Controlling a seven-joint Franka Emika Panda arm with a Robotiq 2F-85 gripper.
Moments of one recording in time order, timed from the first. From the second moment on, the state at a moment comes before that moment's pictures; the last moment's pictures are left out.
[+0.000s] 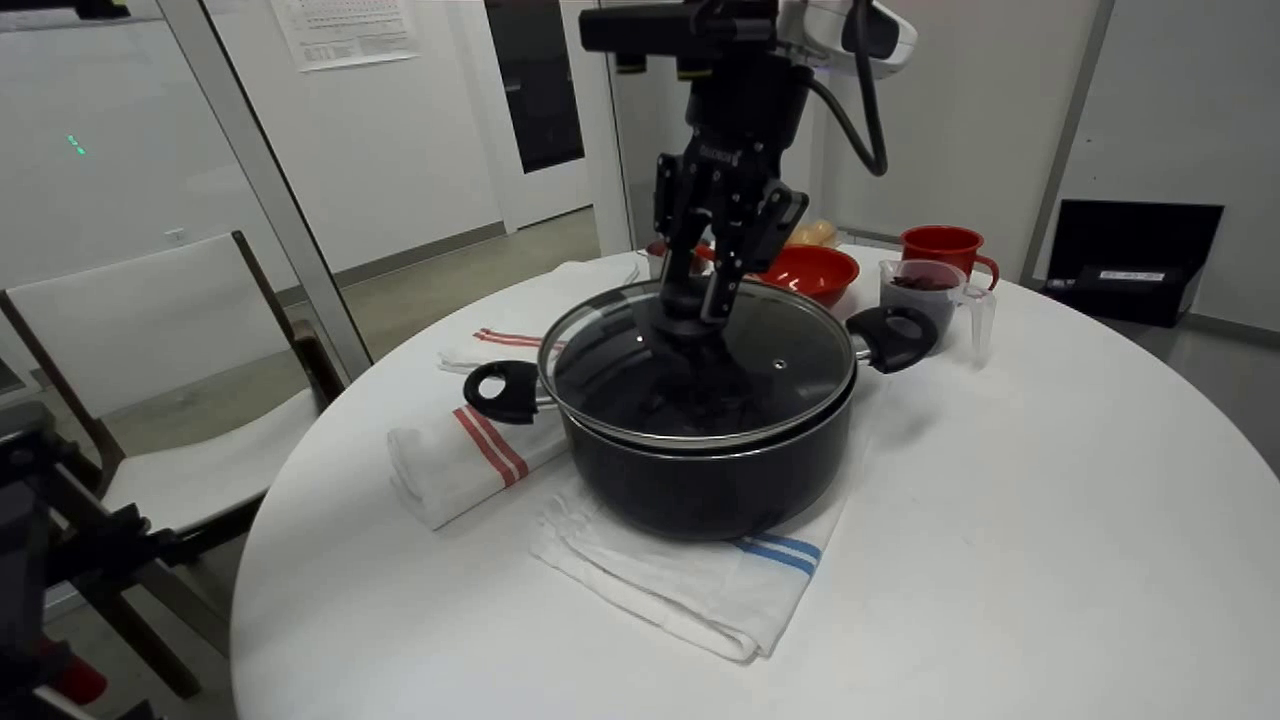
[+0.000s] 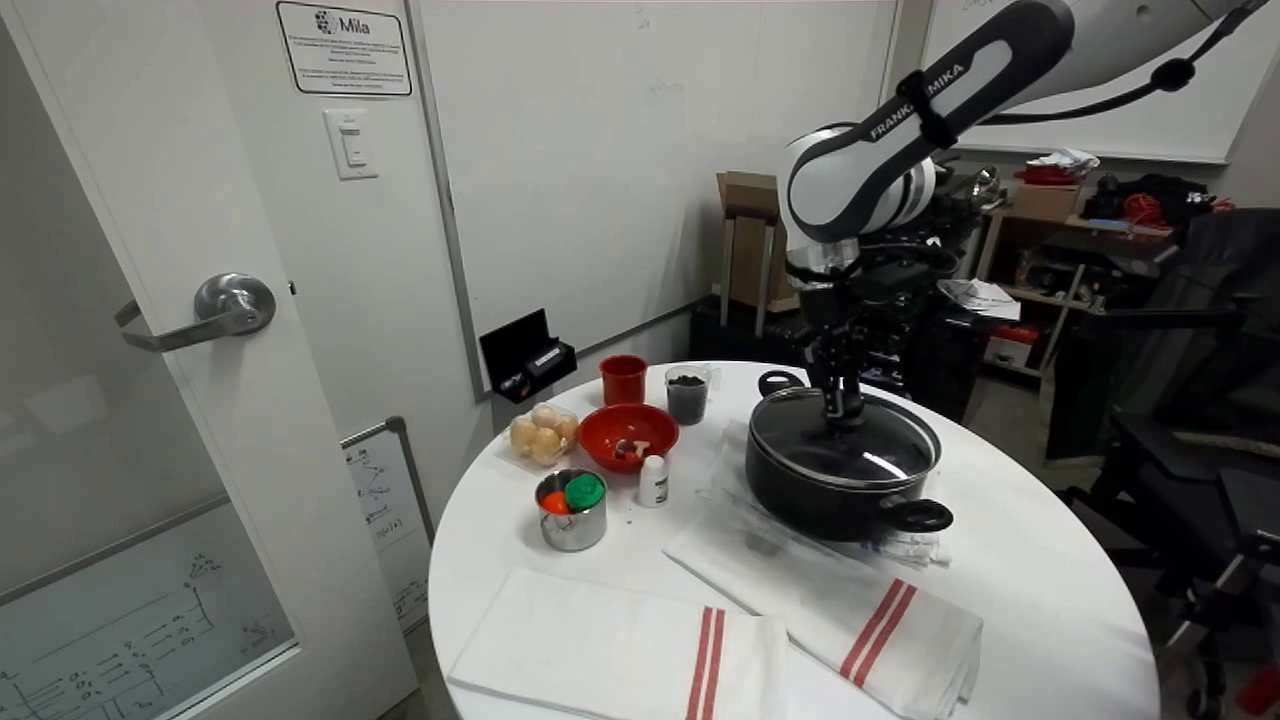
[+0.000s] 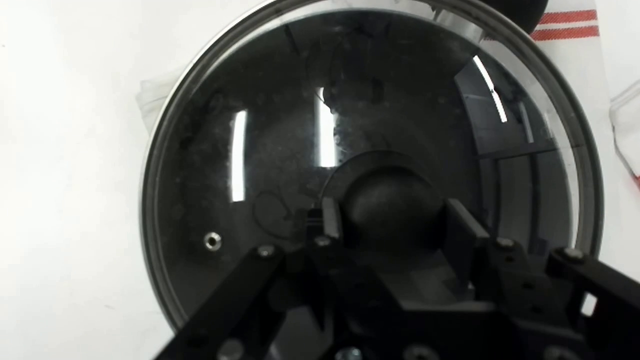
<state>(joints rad) -0.20 0.84 -0.04 -1.48 0.05 1.97 -0.09</state>
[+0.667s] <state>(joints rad) -0.20 0.87 -0.04 -1.45 0.05 1.97 -0.07</state>
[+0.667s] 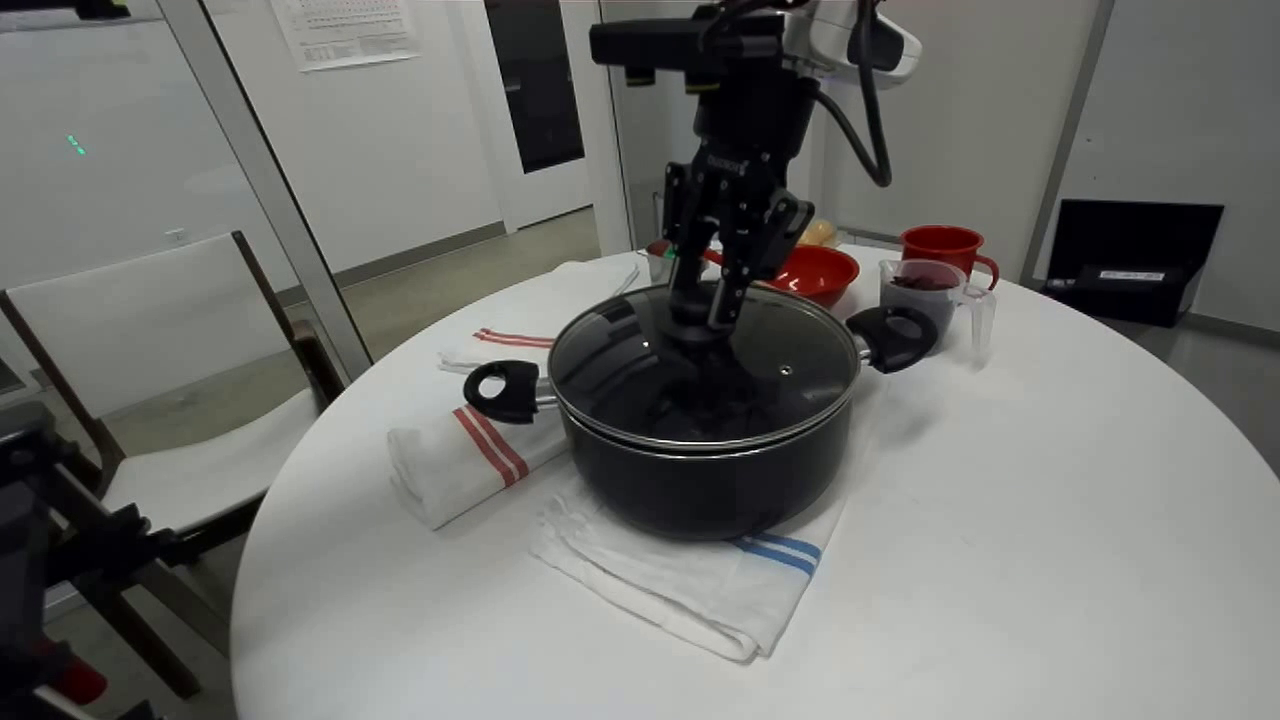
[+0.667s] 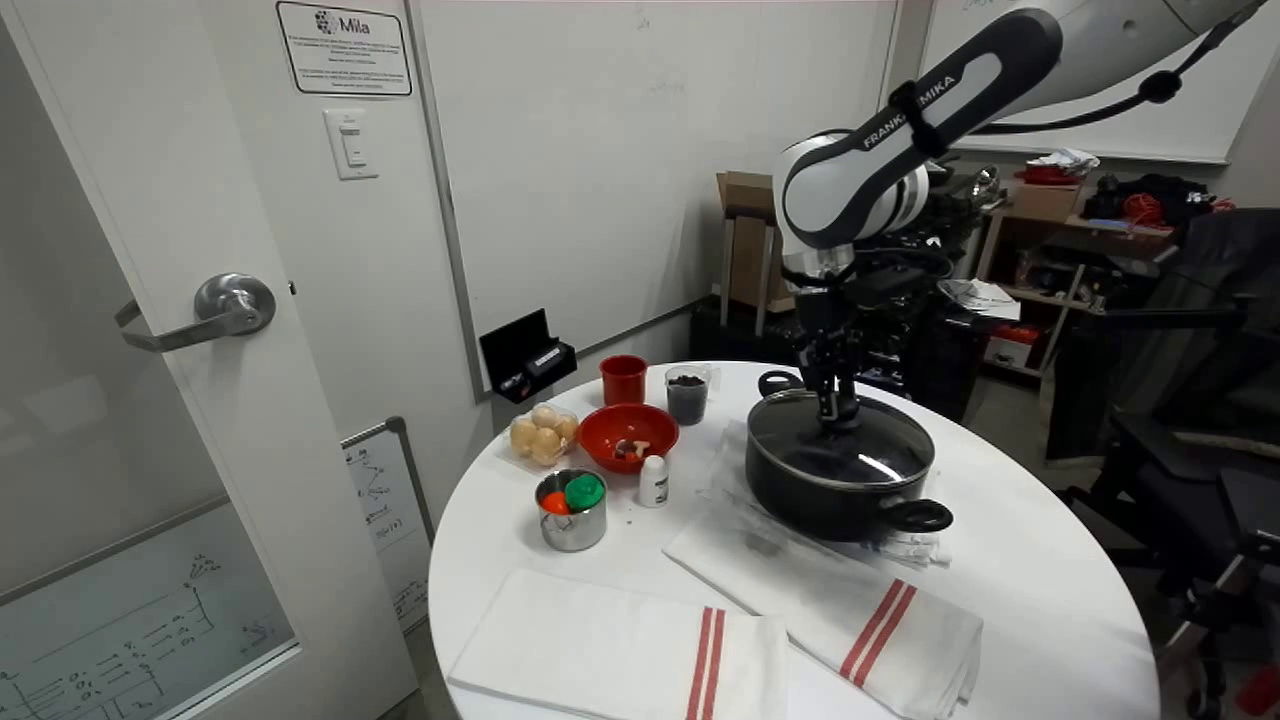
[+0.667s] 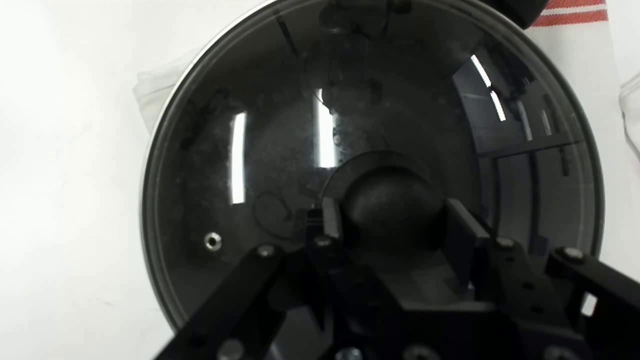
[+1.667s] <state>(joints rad) -0.20 0.87 -0.04 -1.43 0.05 1.97 -0.06</state>
